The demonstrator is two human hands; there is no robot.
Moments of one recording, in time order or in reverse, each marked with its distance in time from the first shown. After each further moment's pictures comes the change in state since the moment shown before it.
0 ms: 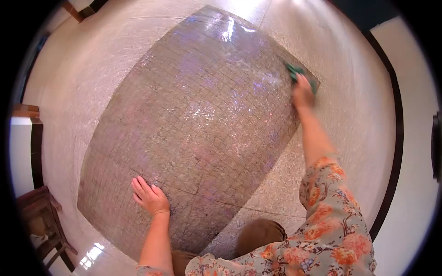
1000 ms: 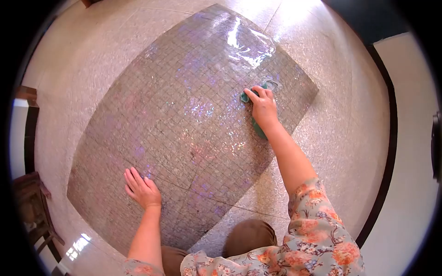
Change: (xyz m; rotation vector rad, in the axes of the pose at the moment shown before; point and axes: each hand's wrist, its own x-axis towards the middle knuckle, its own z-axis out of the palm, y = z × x) left_hand 0.002 0.003 -0.002 -0.009 -0.008 -0.035; right_hand -0.065 -0.093 0.031 0.130 -0.044 -0.465
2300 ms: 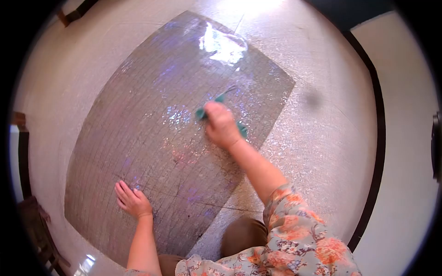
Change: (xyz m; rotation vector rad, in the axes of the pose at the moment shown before) left_hand -0.002 -0.008 0.016 0.032 0.110 0.037; right_hand -0.019 -0.066 -0.016 0.413 0.115 -0.120
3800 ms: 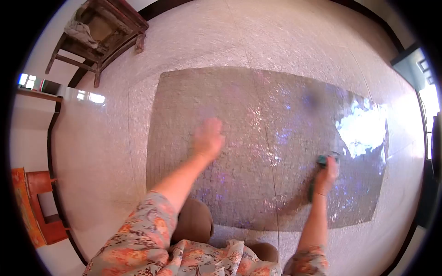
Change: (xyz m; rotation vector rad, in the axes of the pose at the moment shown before) left_hand -0.006 -0.154 -0.037 -0.231 -0.212 -0.300; right_hand 0.021 -0.060 0.116 -0.005 -0.137 -0.227
